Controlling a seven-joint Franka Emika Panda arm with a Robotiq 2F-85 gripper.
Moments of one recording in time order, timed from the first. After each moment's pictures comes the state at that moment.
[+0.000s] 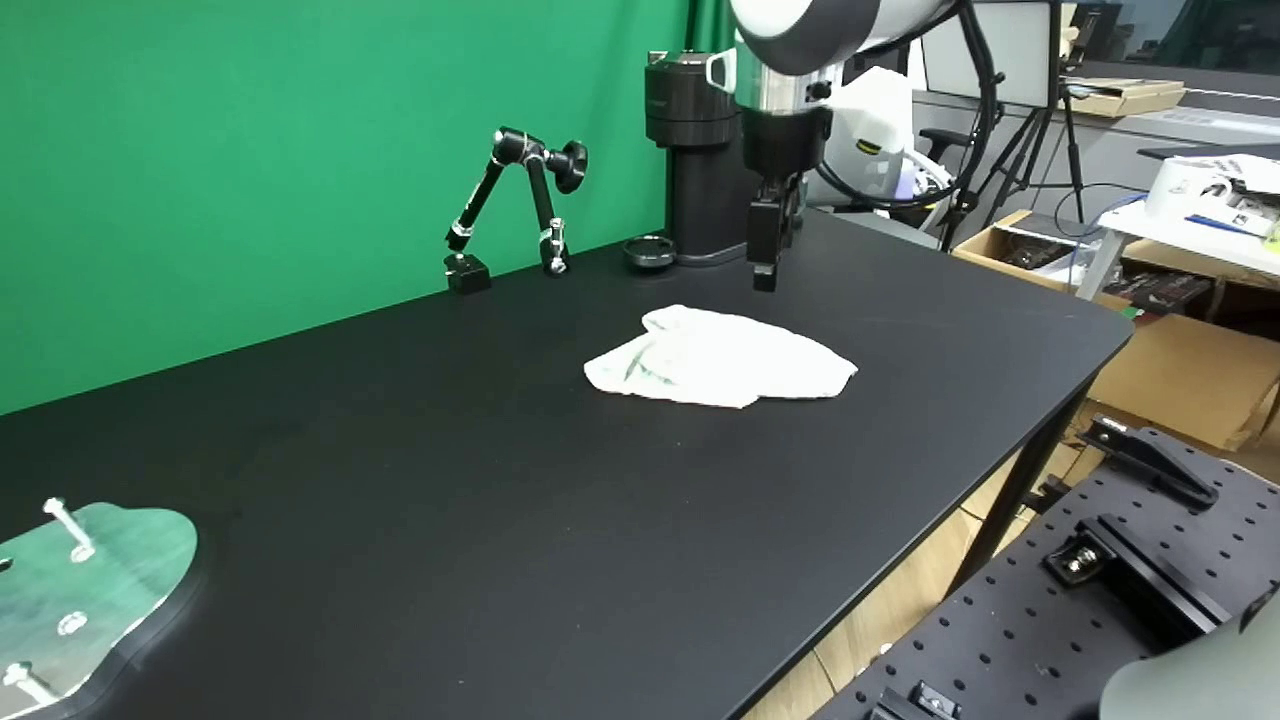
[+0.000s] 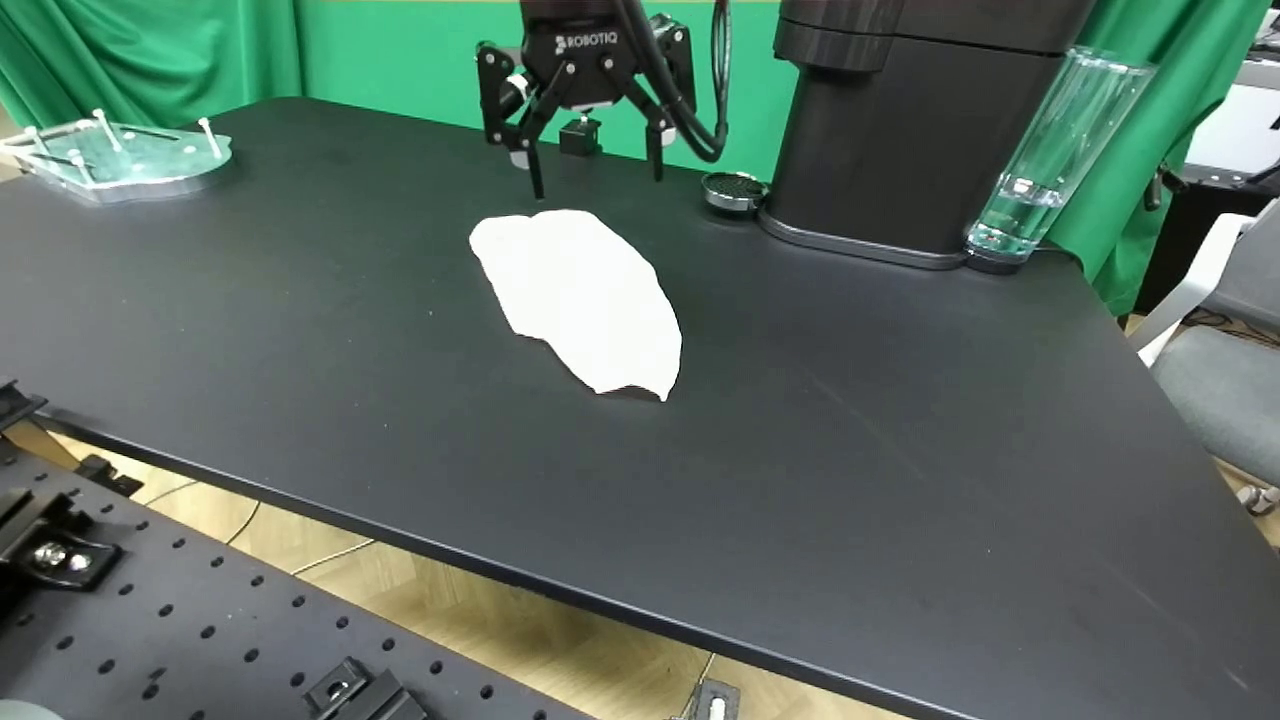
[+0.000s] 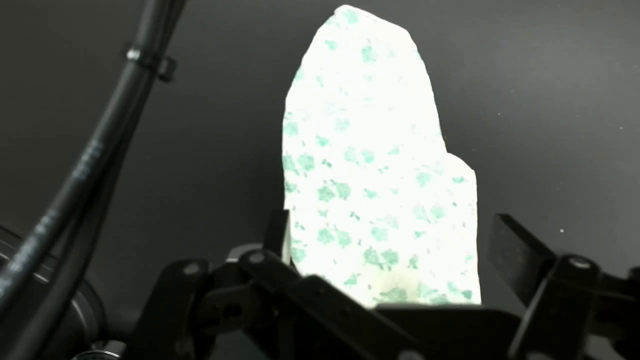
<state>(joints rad) -0.05 0.03 -0.09 -2.55 -0.24 2.64 -0.58</state>
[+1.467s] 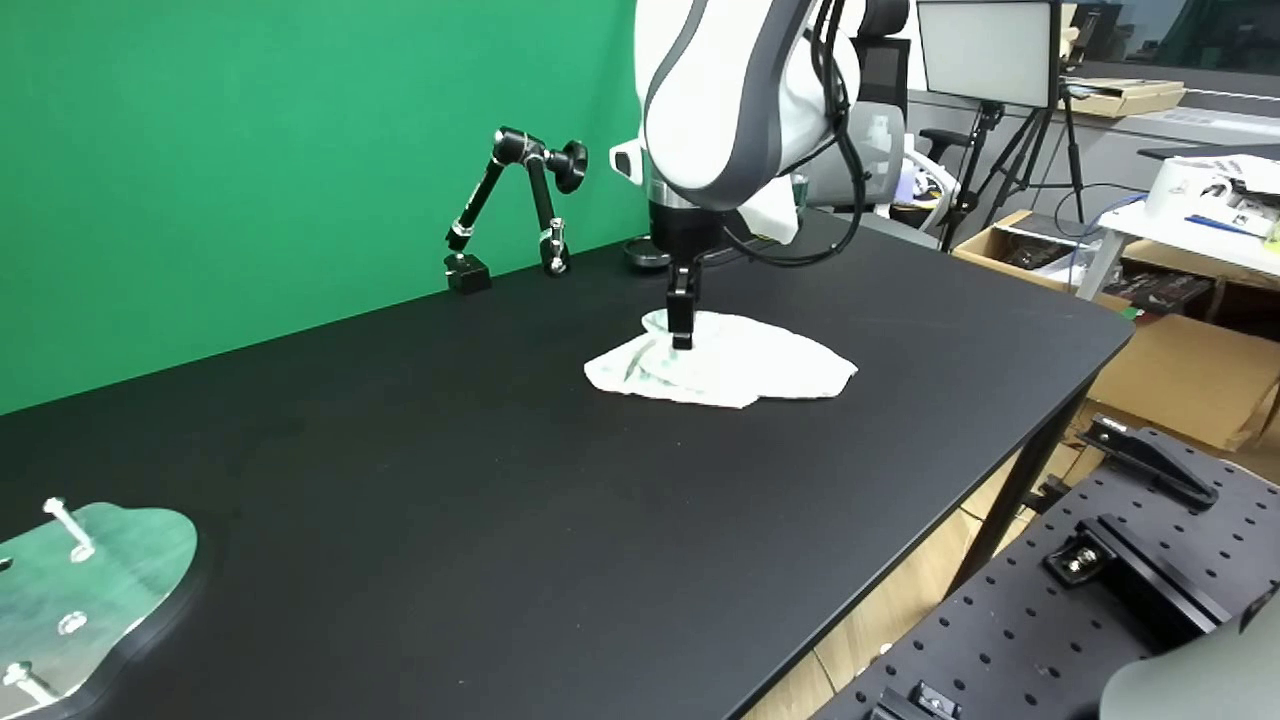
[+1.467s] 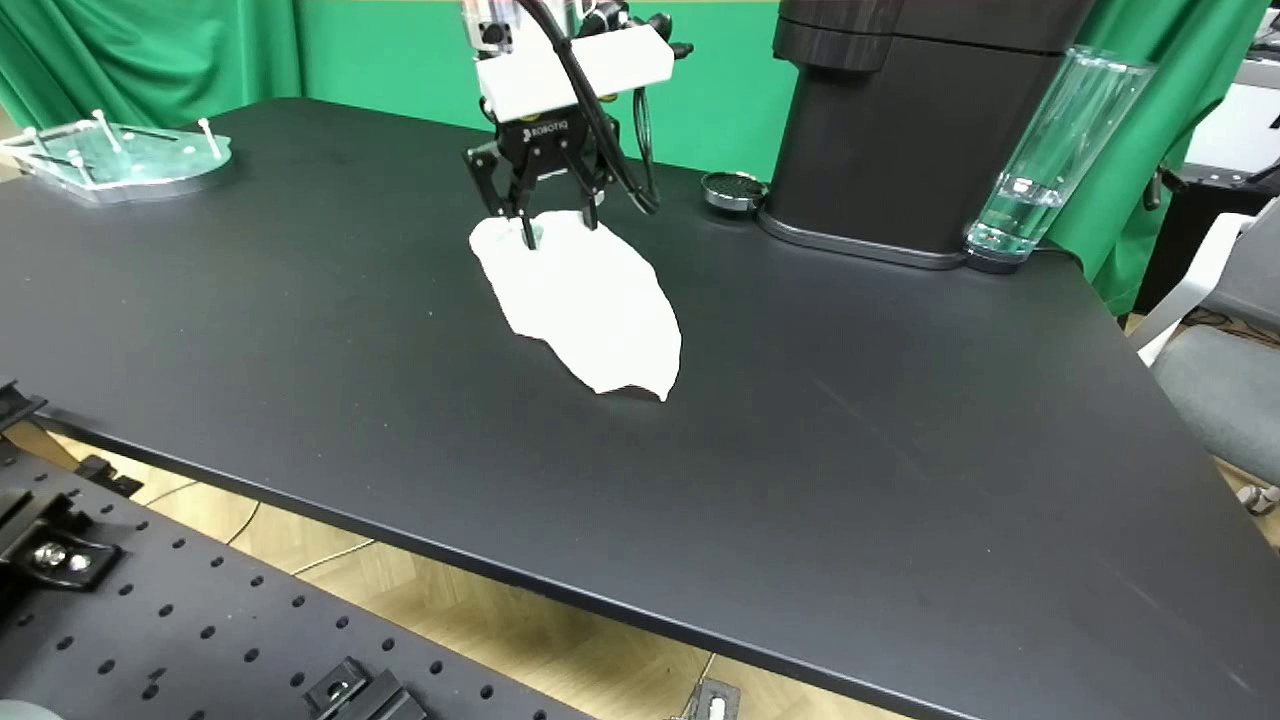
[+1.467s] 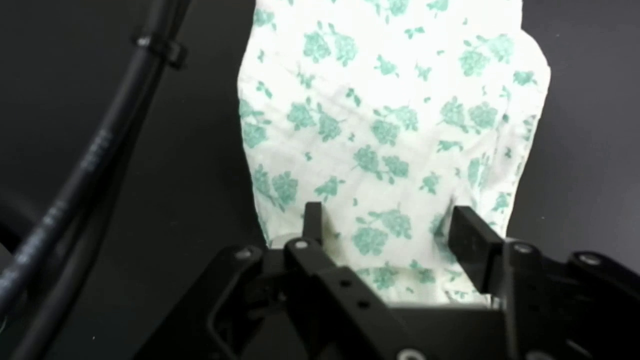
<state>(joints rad) -0.03 0.34 0.00 -2.39 -0.35 2.84 -0.57</state>
